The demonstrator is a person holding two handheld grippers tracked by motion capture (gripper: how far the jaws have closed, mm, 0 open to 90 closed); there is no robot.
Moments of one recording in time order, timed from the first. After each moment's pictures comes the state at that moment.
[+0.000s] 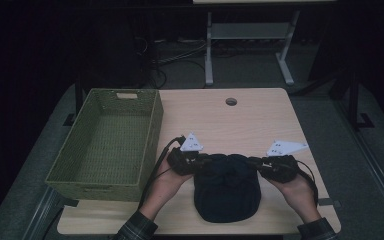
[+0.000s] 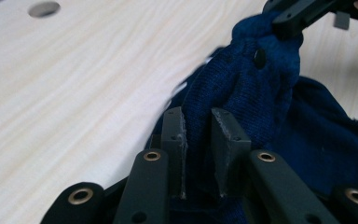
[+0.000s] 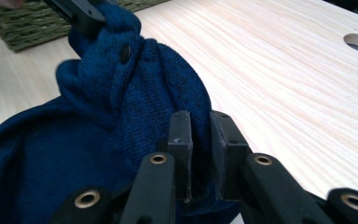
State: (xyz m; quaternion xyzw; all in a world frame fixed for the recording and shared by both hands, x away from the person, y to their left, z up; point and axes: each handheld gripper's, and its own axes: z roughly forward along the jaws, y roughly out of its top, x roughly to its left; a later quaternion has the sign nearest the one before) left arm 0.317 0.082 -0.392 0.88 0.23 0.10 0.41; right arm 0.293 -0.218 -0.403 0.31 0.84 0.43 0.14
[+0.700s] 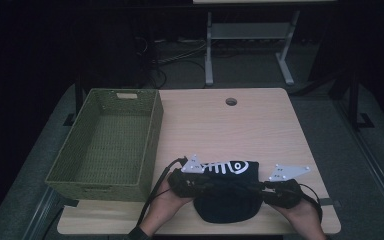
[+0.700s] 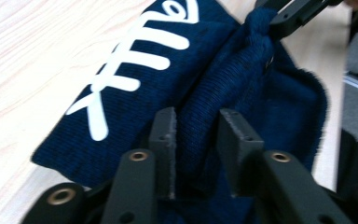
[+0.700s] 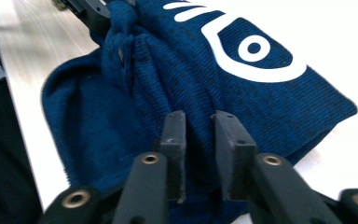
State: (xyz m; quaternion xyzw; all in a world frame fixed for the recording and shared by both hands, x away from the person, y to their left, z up) left arm 0.277 0.082 -0.418 0.89 0.22 0.04 0.40; right arm 0.247 -0.223 -0.434 0.31 0.85 0.42 0.09
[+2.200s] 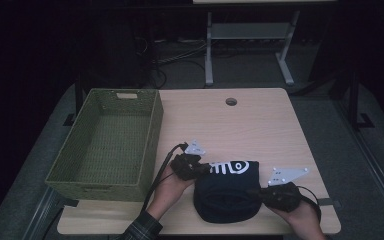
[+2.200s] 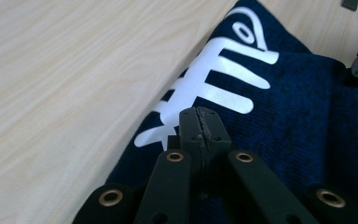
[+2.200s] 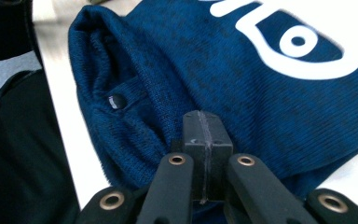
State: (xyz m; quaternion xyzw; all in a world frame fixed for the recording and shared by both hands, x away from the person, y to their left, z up) left arm 0.320 0.075 -0.419 0.88 0.27 0.05 0.38; right arm 0.241 -0.221 -0.437 0.28 0.86 0.42 0.05
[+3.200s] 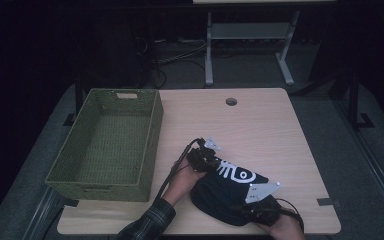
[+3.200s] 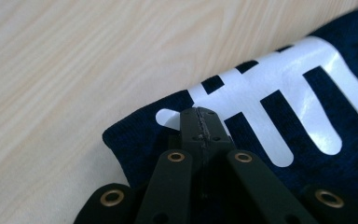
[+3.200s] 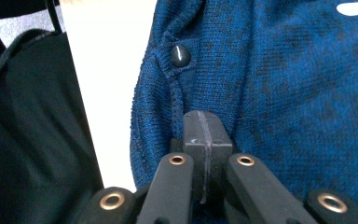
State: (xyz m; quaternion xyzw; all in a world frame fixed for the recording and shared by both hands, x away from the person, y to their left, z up) left arm 0.362 0.035 -0.447 0.90 0.25 0.05 0.35; right arm 0.223 -0.173 -0.463 0.23 0.89 0.39 0.03
